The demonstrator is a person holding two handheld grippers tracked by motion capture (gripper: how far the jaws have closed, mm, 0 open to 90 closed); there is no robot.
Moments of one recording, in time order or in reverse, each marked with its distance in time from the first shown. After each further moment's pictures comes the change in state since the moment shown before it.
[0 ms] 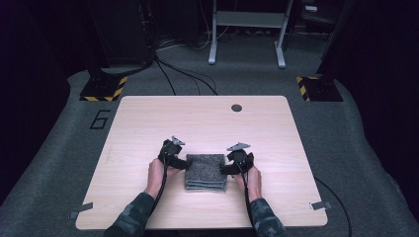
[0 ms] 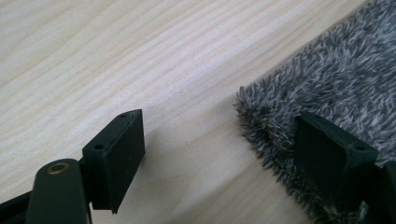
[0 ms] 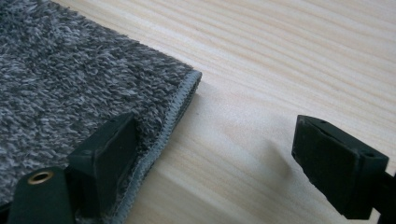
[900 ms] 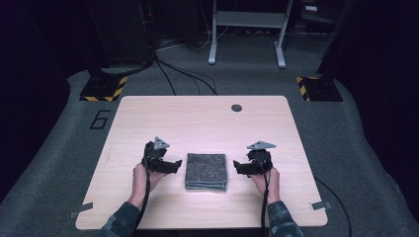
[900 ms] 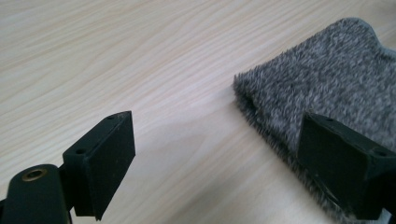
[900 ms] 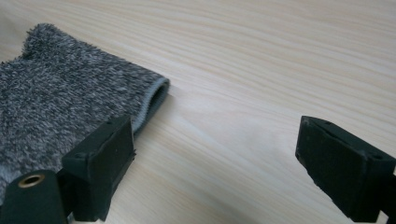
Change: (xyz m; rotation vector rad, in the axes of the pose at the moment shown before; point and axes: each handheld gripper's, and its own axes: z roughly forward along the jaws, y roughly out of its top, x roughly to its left) left arm 0.007 -0.022 -0.073 -0.128 0.027 0.009; right arm -0.044 -0.012 -0.058 -0.106 0.067 0.047
